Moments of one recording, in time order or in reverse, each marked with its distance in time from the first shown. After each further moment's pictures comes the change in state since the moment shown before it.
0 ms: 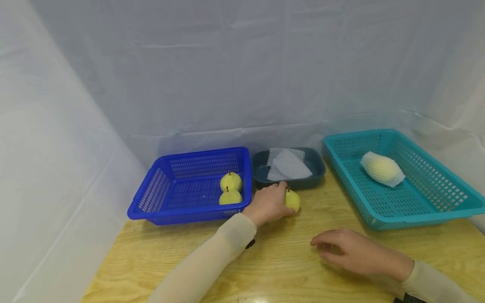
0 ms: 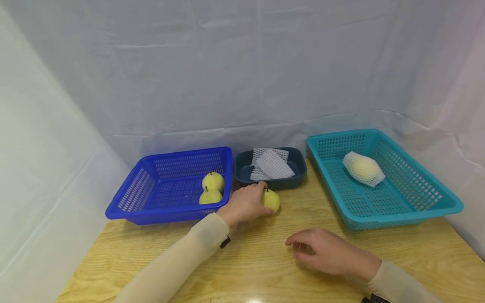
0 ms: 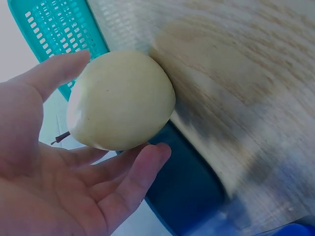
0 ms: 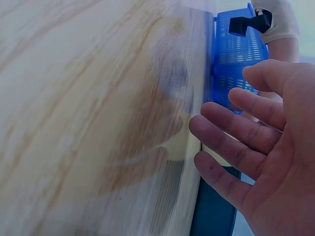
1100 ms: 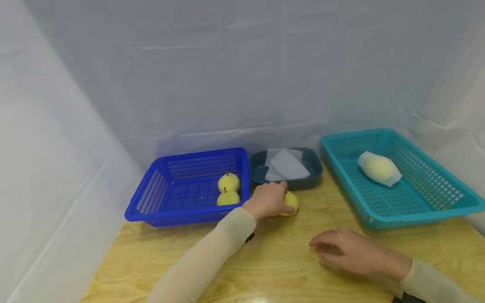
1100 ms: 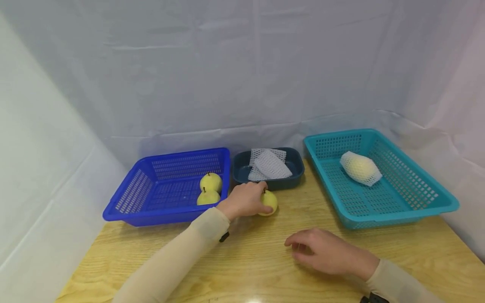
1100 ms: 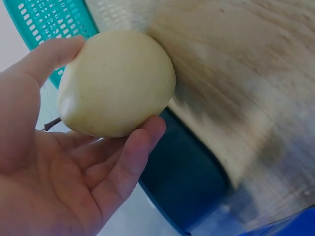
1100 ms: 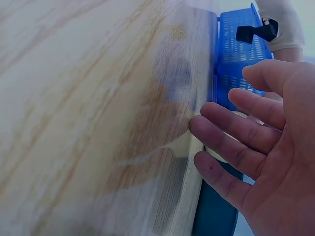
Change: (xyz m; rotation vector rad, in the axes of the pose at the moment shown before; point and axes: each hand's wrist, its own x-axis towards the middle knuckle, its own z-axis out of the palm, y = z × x) left_hand 0.012 0.001 -0.009 0.072 -0.054 0.089; right_hand -0.002 0.003 0.001 -0.019 -0.014 0.019
